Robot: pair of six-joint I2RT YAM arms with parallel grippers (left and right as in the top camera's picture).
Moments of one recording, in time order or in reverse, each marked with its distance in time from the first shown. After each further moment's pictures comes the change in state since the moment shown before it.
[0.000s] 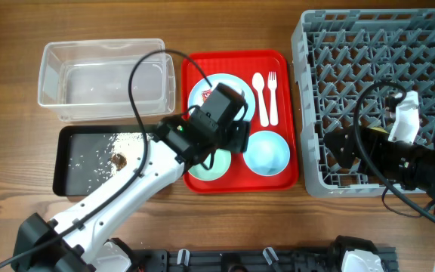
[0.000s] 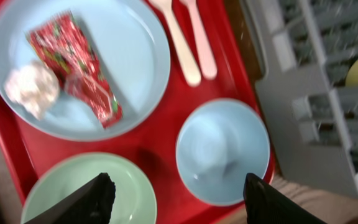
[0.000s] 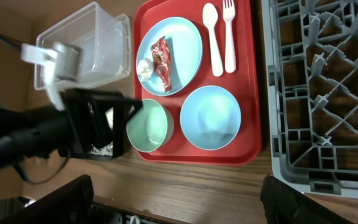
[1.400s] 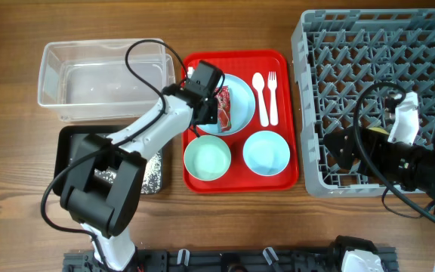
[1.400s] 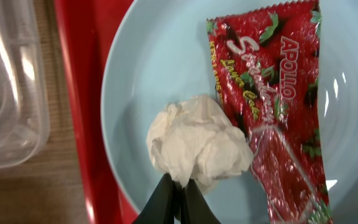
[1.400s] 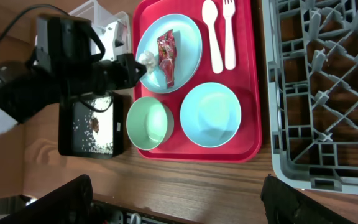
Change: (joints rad) left arm 0.238 0.408 0.059 0.088 -0.121 0.071; right arm 0.000 0.000 0.000 -0.011 0.000 0.000
